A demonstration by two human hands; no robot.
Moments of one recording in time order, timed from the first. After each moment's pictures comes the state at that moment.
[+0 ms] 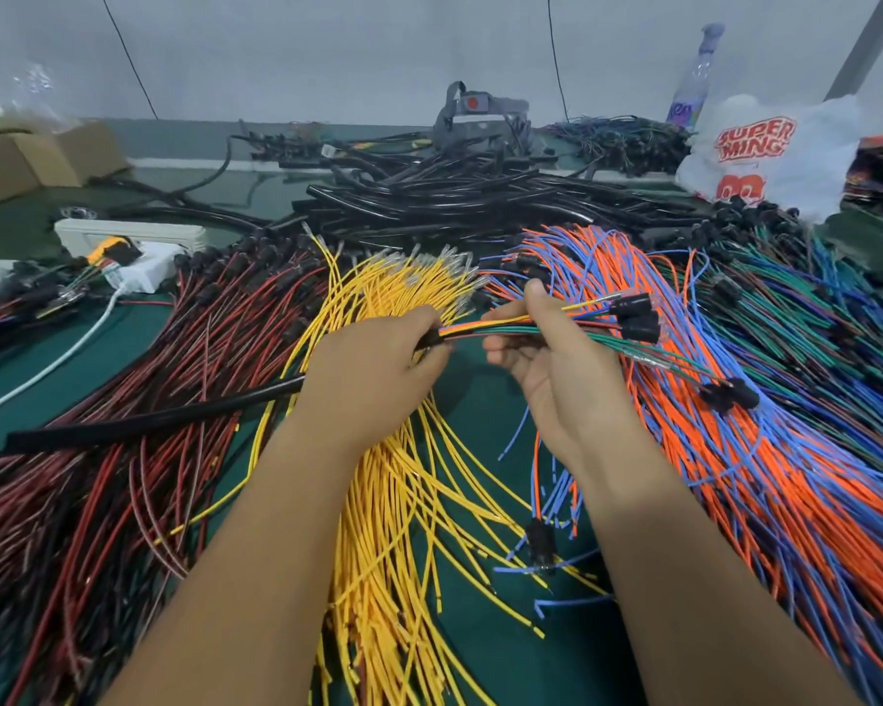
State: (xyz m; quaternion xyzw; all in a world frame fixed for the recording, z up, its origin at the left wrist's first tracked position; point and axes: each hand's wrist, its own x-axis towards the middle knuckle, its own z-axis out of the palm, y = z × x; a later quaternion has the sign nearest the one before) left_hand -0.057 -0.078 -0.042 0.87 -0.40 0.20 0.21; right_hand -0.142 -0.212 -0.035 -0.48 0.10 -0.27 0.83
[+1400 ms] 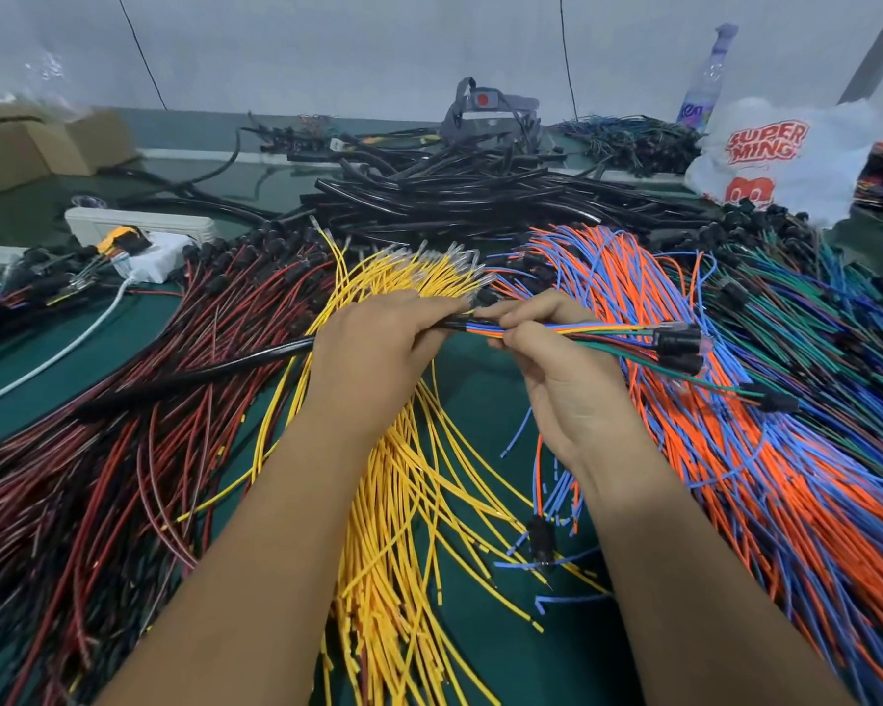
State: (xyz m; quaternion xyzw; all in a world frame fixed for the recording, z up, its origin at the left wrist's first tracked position) left_hand -0.060 -0.080 -0.036 0.83 -0.41 0.25 0.28; right_hand -0.145 -0.212 -0.037 -0.56 0.01 -0.31 0.77
